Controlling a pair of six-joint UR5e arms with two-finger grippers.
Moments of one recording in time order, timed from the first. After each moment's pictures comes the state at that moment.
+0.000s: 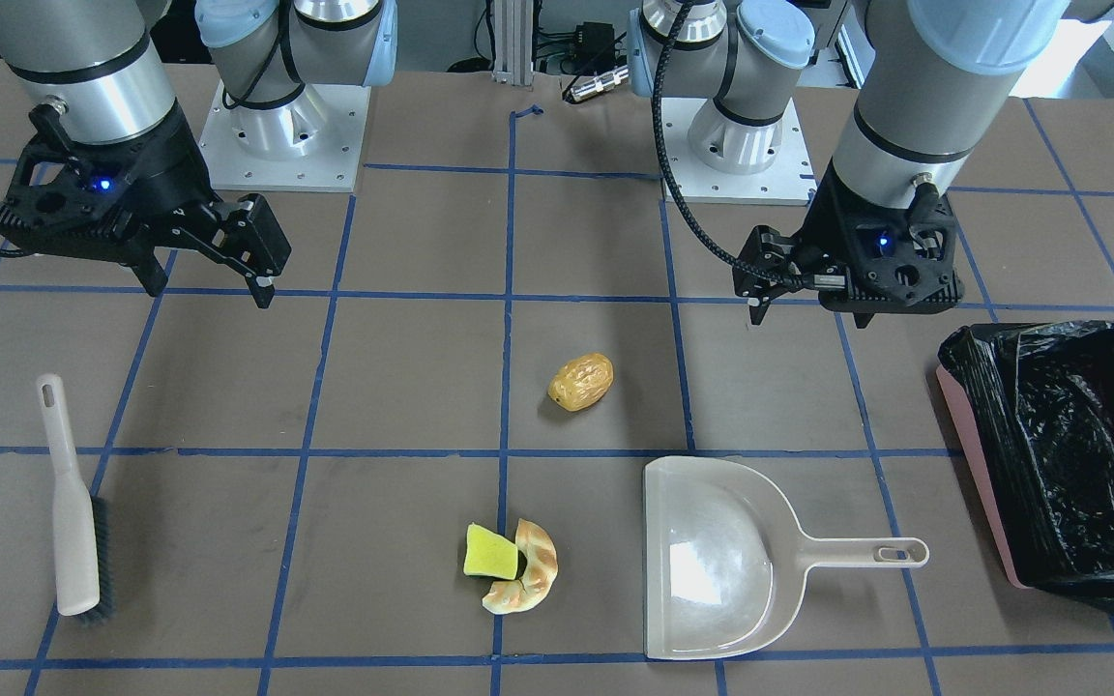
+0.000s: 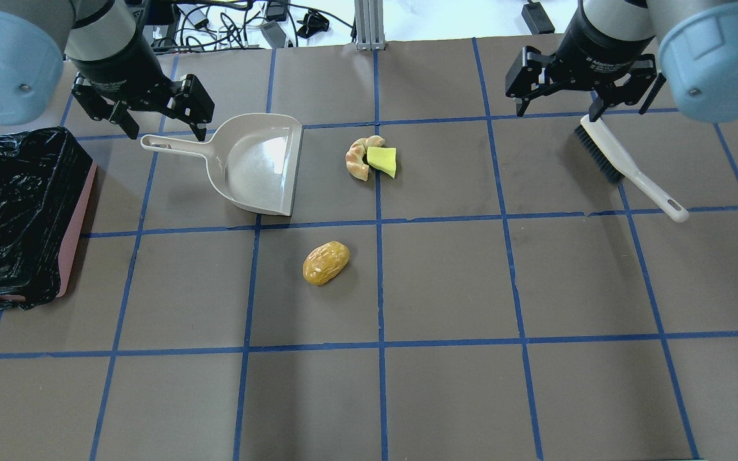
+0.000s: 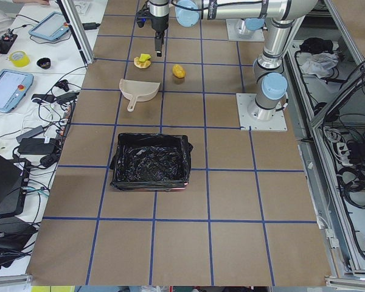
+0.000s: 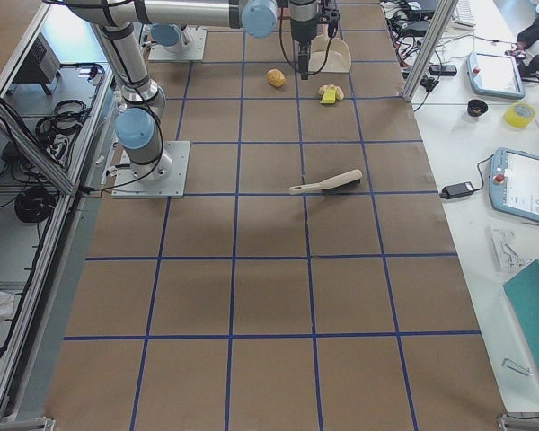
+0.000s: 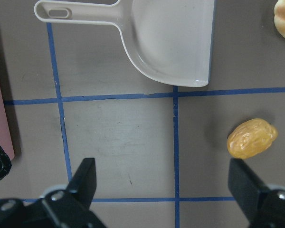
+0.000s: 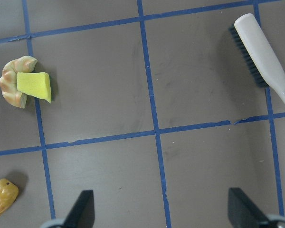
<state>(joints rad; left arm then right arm) -1.54 -1.66 -1.53 -1.48 1.62 0.08 1.57 -1.54 1.58 -1.75 -1.56 0.13</state>
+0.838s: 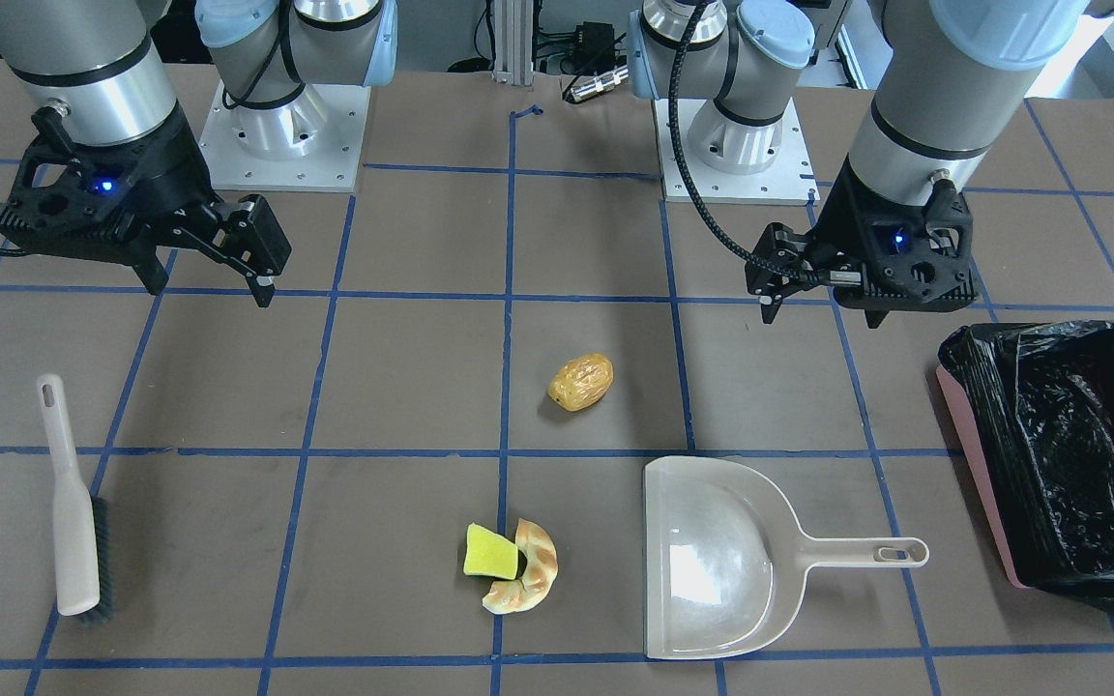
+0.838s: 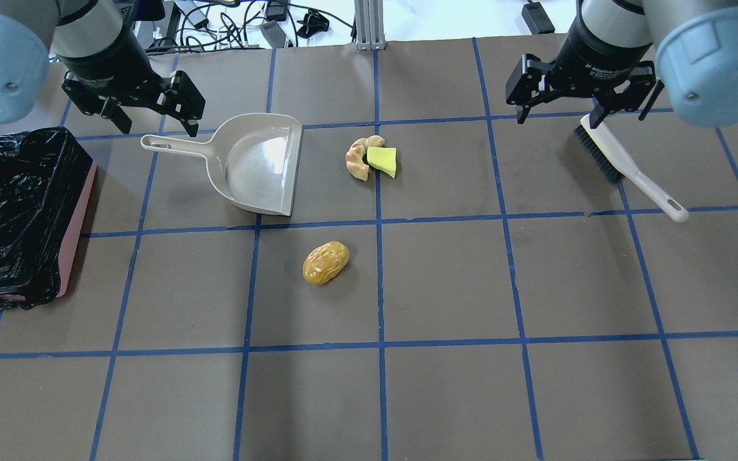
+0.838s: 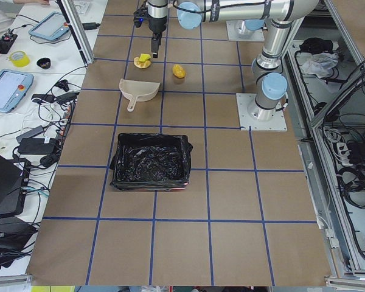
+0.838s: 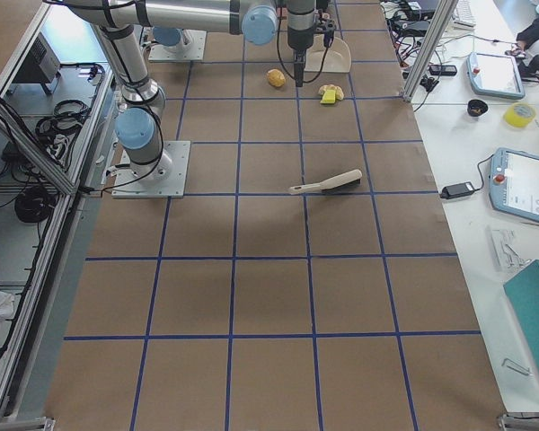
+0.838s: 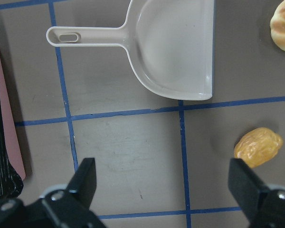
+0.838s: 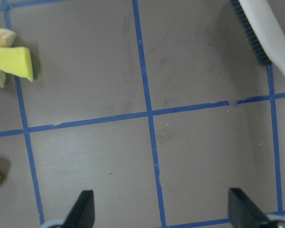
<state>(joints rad) -1.50 -1.65 -1.53 -1.43 1.60 0.17 1.56 -1.54 1.67 -1.74 -1.58 0.12</state>
